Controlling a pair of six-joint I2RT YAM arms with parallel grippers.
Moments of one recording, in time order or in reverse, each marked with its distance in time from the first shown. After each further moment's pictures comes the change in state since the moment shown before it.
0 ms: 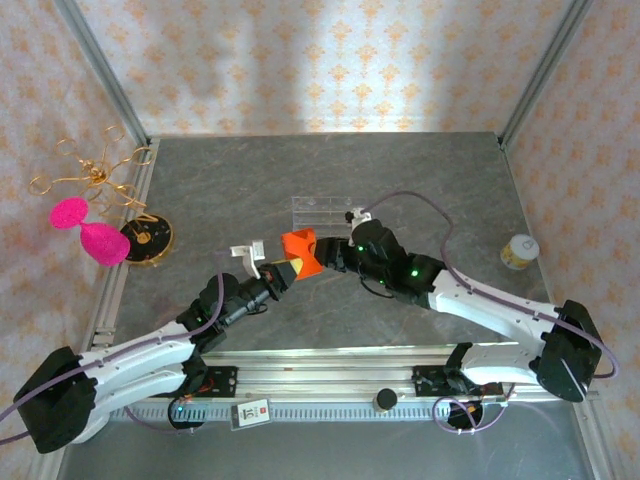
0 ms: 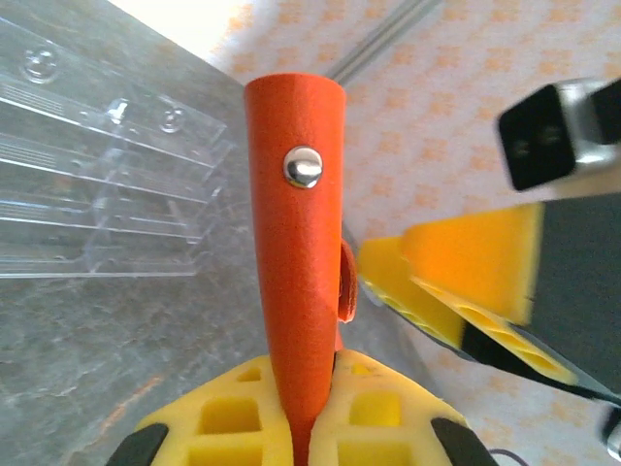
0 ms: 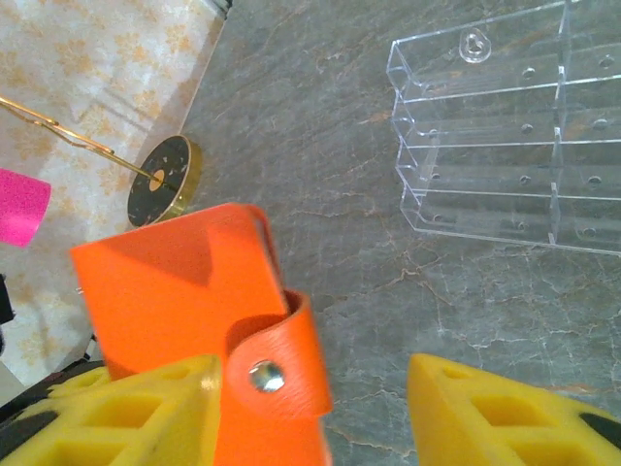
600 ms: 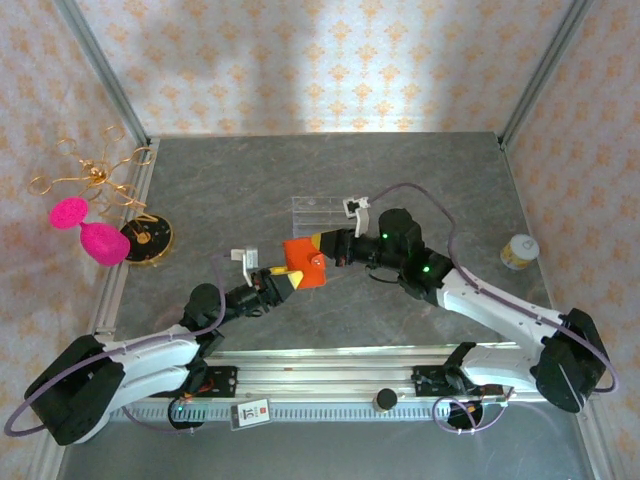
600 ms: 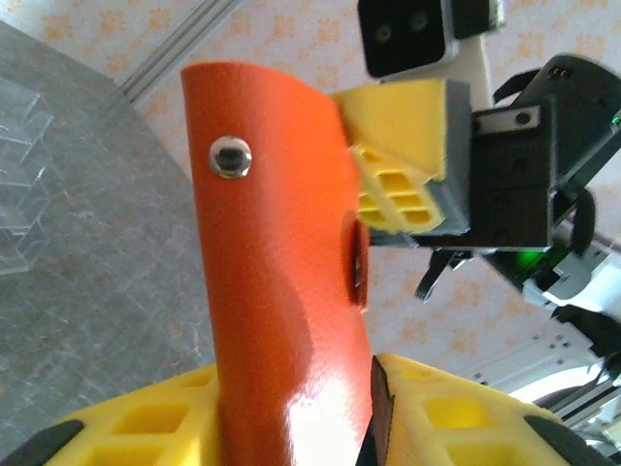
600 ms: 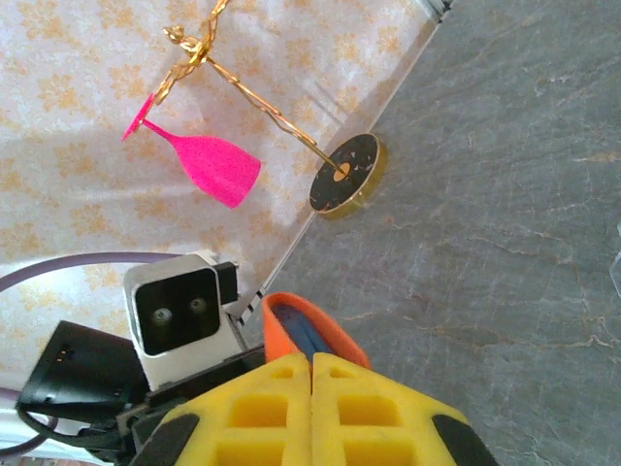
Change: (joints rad) left arm 0.121 0.116 -0.162 0.539 0.414 -0.085; right arm -0.153 -0.034 -0.085 0.333 -0.505 -0.062
